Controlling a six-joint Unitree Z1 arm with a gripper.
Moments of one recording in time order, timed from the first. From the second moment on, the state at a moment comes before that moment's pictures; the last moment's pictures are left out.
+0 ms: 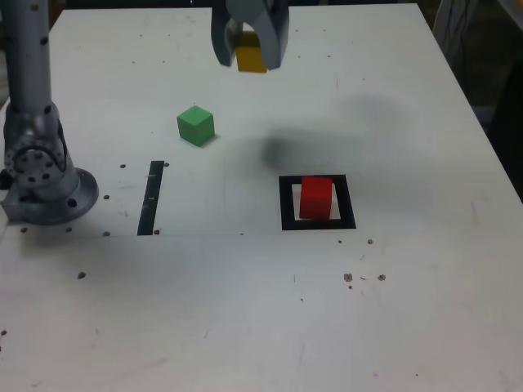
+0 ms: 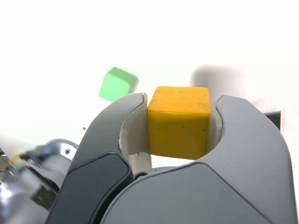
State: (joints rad) arm 0.26 1.82 -1.60 1.43 0.17 0.46
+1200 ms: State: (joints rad) arm -0.19 1.98 -1.57 1.27 0.09 -0.01
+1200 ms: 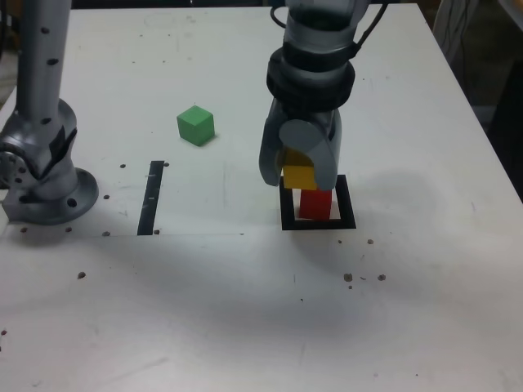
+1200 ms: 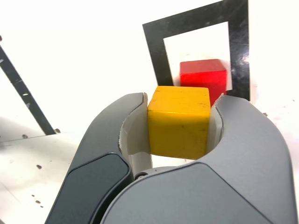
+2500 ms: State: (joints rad) arm -0.18 2.07 -1.61 1.25 0.09 0.00
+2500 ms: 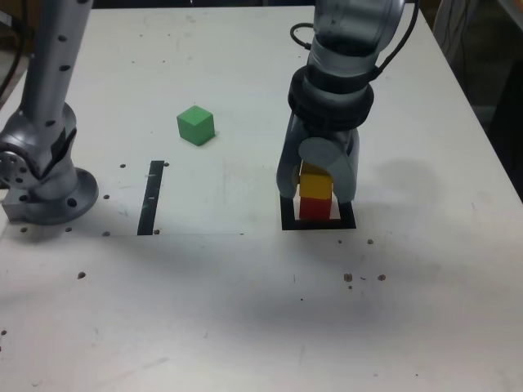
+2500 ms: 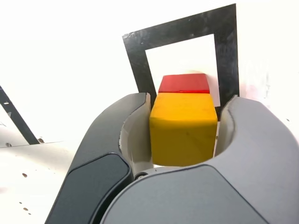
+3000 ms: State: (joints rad) arm -0.14 1.88 -1.53 1.40 0.21 -0.03
